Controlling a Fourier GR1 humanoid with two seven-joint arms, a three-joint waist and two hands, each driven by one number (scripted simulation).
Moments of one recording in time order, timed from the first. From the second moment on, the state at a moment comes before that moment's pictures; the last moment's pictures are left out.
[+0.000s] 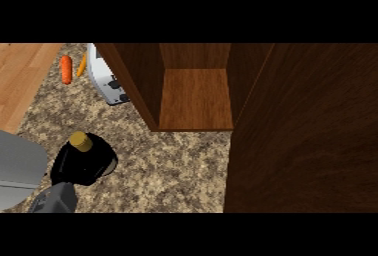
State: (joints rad) left arm -0.30 0.19 0.38 -0.62 0.15 -0.50 -0.58; right arm 0.14 -0.17 0.32 -2.52 -0.09 0.03 0.45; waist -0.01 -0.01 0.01
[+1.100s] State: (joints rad) left arm 0.04 0.00 -0.05 -1.45 0.32 -0.08 -0.42; right arm 0.15 -0.17 0.31 -2.51 -0.09 0.04 0.45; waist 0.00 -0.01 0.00
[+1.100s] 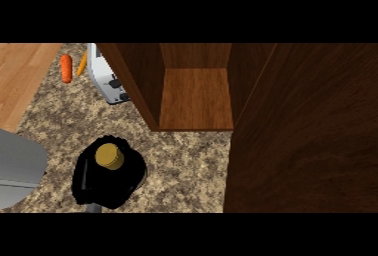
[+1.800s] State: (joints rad) left arm -0.17 0.00 -0.35 -1.64 0.33 0.43 -0.14; right arm 0.15 -0.16 0.28 -2.51 -0.10 0.06 0.46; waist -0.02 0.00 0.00
